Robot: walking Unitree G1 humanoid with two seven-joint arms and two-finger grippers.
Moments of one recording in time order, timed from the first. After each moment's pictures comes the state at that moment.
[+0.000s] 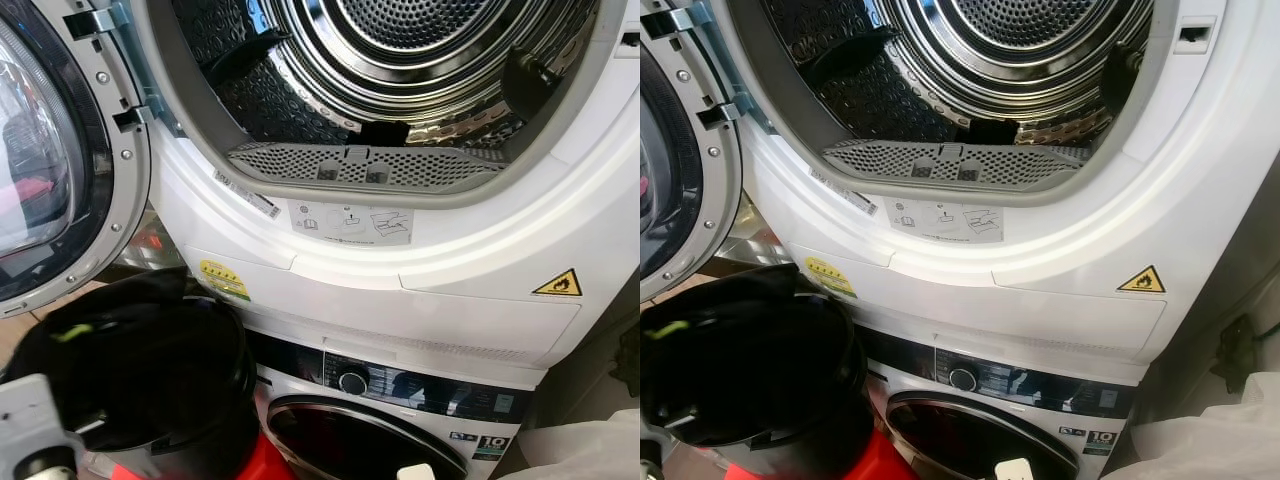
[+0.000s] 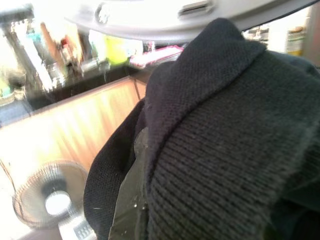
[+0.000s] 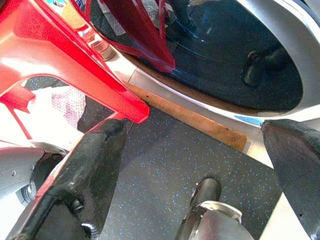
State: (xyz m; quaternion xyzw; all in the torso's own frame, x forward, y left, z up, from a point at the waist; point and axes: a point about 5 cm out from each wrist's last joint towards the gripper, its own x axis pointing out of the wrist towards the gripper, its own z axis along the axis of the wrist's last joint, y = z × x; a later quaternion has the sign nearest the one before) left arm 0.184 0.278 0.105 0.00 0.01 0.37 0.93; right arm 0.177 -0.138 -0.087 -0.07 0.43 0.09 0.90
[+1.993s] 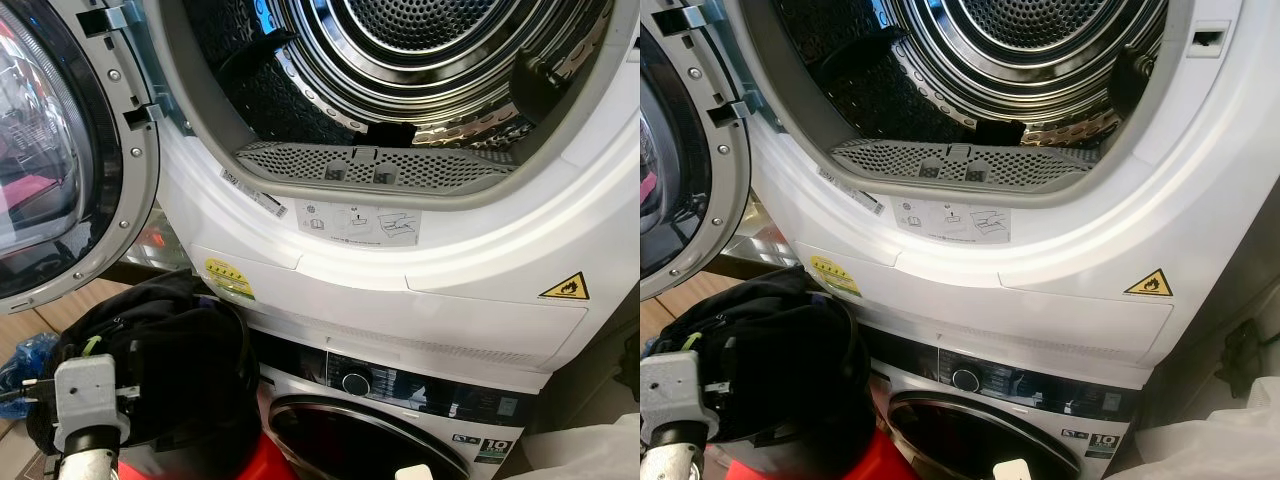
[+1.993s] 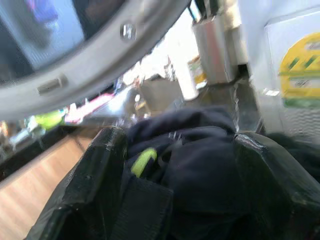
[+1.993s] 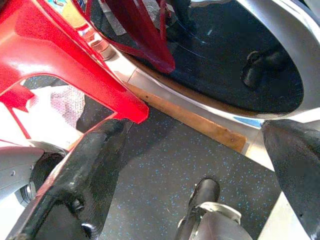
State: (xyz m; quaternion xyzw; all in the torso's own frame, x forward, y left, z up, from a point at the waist) left arm 0.197 0.238 0.117 0.13 -0.07 0.17 0.98; right arm 0.176 -0.137 -0.088 -0.07 0.43 0.08 0.90
